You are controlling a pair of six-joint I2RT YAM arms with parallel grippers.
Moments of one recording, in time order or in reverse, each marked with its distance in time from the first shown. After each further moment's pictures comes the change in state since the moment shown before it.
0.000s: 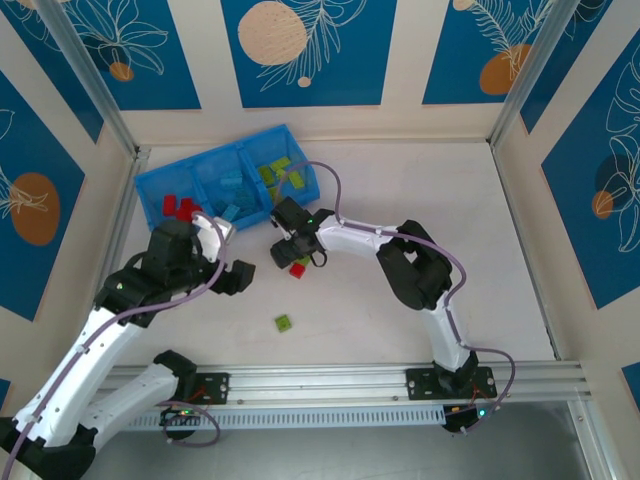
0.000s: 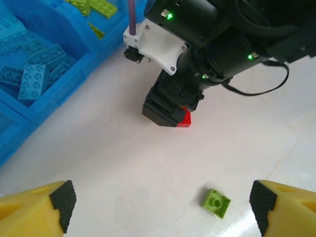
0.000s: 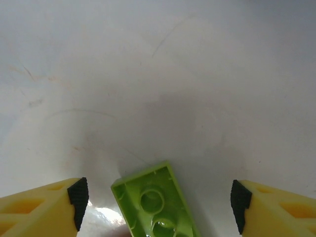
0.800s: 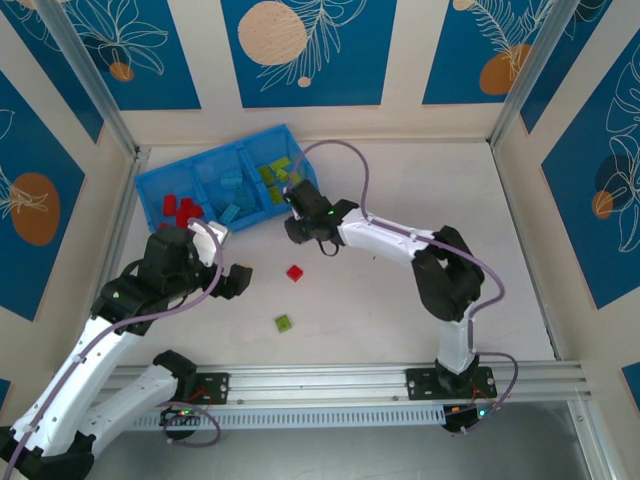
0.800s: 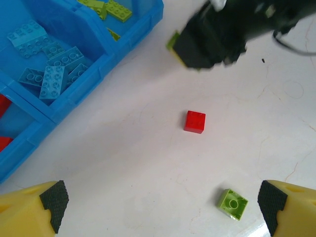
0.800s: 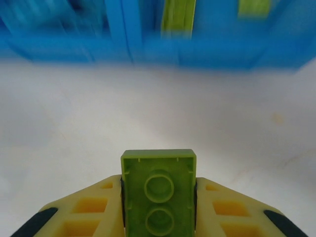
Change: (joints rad) left arm 0.000 -0.051 -0.035 0.008 -0.058 0.021; right arm -0.037 -0.237 -0.078 0.132 0.088 0.045
